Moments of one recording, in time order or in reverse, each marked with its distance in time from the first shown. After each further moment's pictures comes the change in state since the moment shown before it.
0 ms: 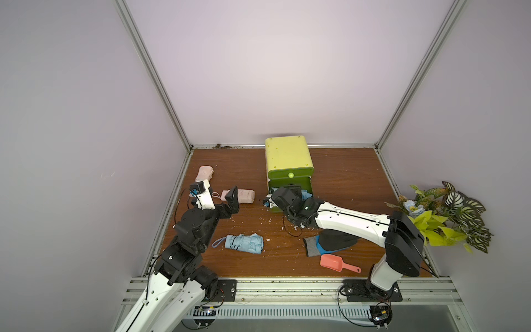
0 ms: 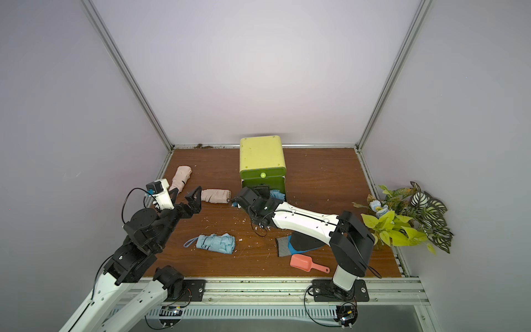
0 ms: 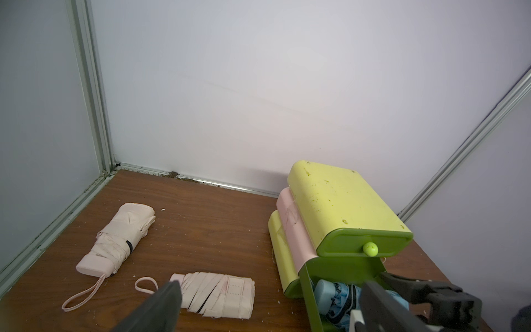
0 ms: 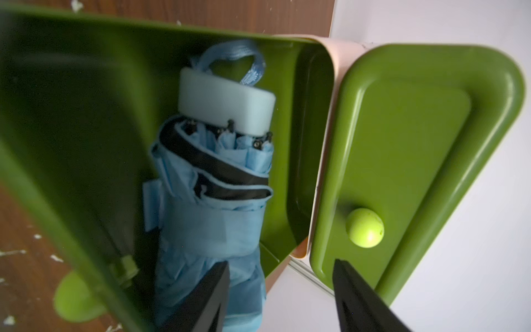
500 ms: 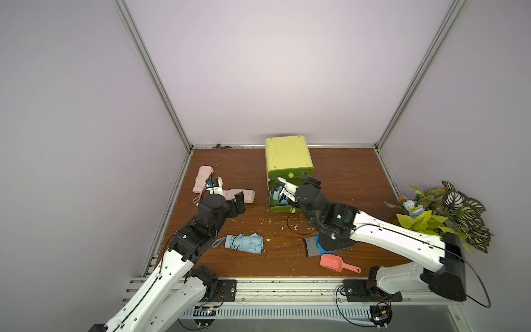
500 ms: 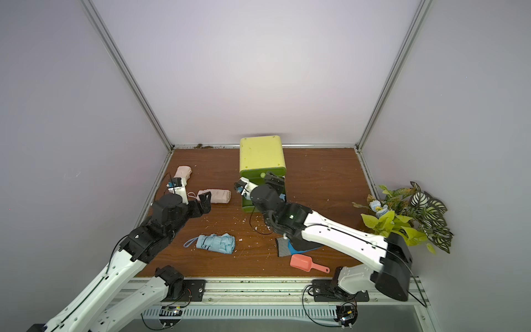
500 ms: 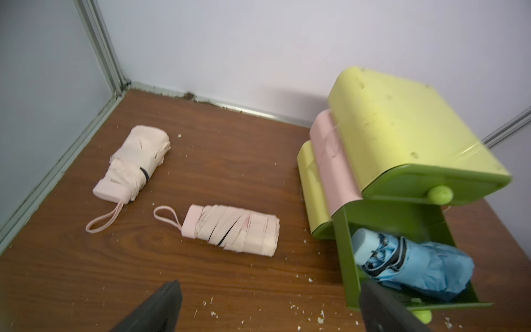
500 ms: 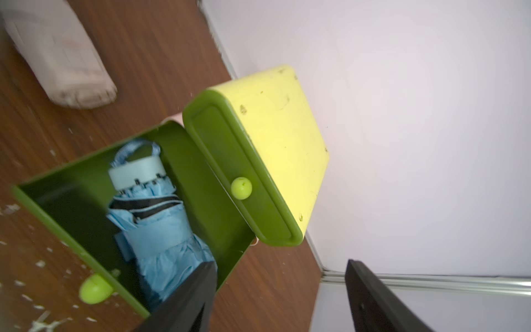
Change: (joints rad) left arm 0.000 0.268 0.077 -0.237 -0.008 -0.143; right arm 0.040 -0.430 -0.166 0.200 -0.056 0.333
